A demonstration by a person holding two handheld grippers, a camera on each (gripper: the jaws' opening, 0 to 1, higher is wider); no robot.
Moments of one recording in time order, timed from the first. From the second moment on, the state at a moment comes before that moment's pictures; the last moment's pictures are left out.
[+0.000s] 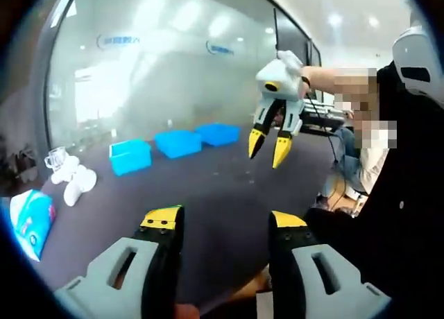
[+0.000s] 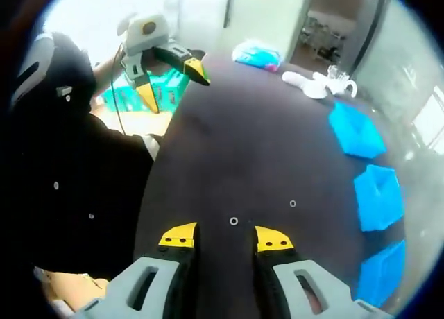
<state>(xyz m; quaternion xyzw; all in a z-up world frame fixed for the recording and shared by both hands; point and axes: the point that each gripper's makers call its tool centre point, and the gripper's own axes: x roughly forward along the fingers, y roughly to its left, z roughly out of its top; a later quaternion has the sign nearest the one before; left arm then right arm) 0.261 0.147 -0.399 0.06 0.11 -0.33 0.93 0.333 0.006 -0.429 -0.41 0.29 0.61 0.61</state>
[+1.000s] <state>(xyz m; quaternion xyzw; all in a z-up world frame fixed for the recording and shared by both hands) 0.251 0.142 -0.403 0.07 0.12 -0.34 0.93 0.334 0.018 -0.467 -0.43 0.35 0.61 0.56</state>
